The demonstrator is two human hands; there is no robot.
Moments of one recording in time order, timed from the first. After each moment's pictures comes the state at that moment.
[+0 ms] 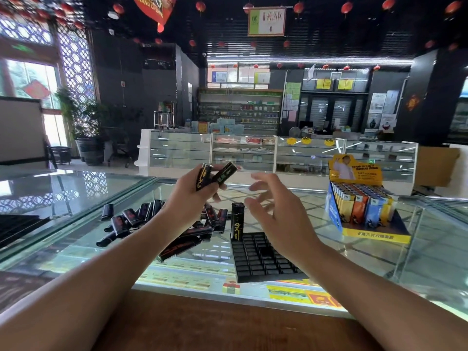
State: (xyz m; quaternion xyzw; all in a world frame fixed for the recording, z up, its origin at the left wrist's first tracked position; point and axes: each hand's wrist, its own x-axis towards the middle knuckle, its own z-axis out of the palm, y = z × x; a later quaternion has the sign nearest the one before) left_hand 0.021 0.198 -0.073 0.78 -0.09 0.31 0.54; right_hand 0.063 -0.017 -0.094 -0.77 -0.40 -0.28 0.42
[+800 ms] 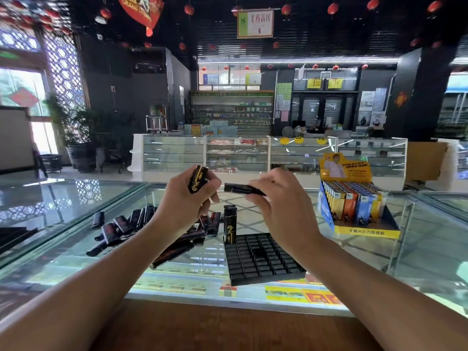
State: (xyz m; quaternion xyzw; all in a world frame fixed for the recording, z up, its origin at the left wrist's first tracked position) left_hand 0.011 0.182 -0.064 0.75 -0.09 0.30 0.58; right_hand 0.073 -0.026 -0.080 -0.77 -0.34 -0.48 0.22
